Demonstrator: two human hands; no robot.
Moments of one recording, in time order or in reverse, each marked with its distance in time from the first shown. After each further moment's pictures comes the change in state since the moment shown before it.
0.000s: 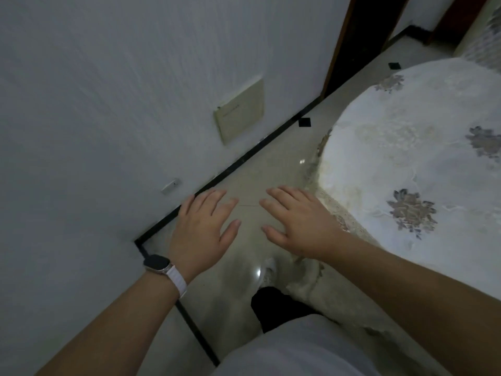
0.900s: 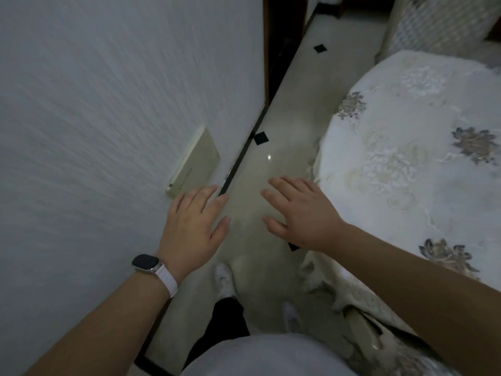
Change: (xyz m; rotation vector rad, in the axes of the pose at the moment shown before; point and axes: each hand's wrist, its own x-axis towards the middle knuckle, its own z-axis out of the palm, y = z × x) left_hand 0.354 -0.108 0.048 -0.035 -0.044 0.401; right_hand 0.209 0.184 -0.002 -0.046 0.087 0.410
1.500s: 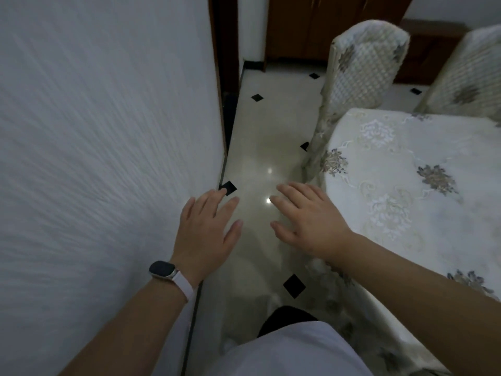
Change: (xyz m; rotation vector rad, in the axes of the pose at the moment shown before) left_hand 0.195 -0.160 0.003 -0.181 0.077 0.262; right_hand 0.188 -0.001 -0.028 -0.175 0.078 0.325
